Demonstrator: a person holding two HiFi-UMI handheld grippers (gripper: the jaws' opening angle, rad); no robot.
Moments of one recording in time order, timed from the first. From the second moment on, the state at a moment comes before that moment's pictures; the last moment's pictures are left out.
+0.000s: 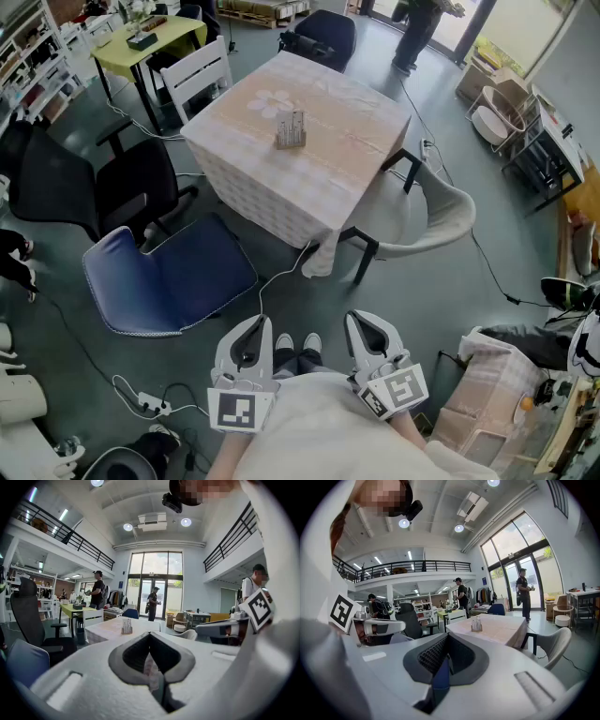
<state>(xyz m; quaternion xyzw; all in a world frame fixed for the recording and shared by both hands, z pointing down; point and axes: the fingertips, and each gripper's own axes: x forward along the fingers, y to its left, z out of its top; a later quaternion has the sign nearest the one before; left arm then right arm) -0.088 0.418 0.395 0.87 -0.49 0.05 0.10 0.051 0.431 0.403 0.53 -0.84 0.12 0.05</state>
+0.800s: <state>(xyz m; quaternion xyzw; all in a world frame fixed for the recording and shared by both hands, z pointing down) -0.074 0.419 0.399 0.86 -0.49 0.06 0.10 0.072 0.430 0.402 0.54 -0.83 0.13 0.02</state>
